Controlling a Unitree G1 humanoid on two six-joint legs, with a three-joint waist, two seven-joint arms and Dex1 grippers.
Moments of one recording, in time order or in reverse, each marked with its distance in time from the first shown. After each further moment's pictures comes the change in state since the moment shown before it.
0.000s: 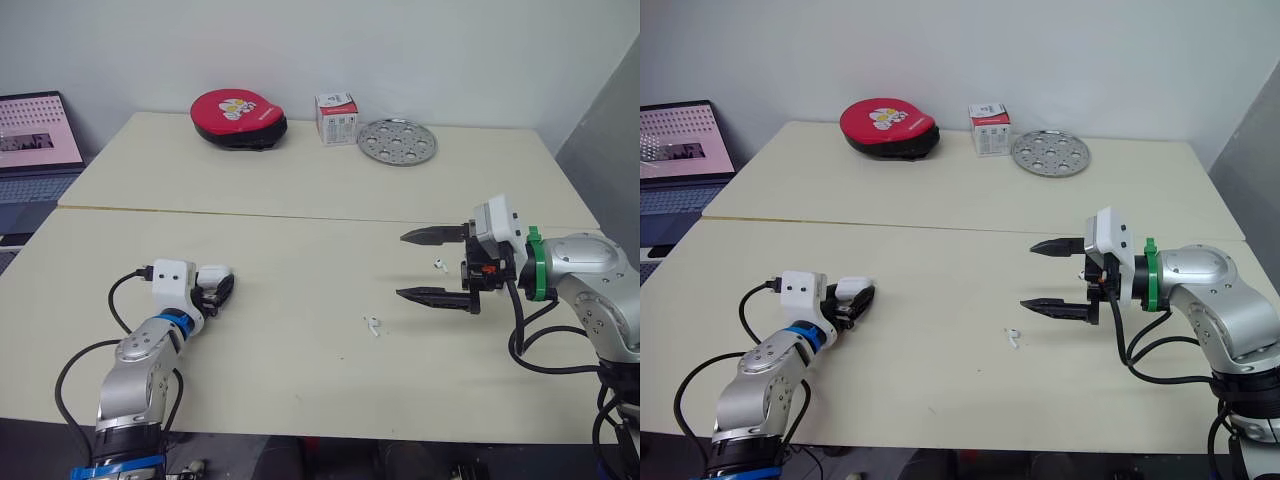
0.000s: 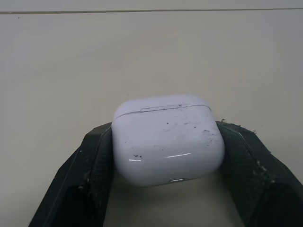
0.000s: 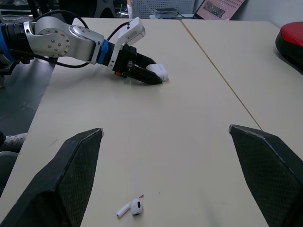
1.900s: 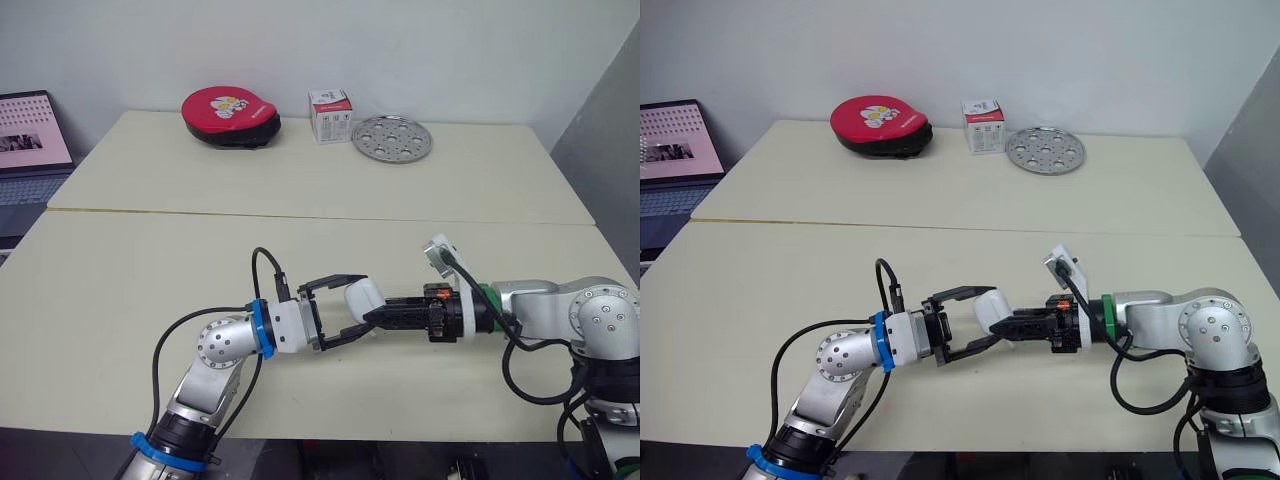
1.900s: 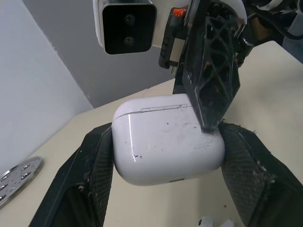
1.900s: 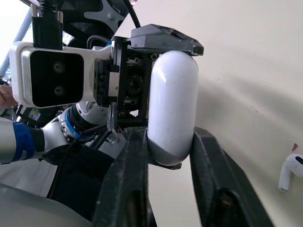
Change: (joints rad) left arm -0.058 -0.015 -0.491 -0.124 0.093 -0.841 -0.552; right arm -0.020 0.153 -0.047 0.036 0.941 0.831 -0.851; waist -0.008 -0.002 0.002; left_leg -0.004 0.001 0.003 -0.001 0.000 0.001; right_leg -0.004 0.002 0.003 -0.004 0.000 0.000
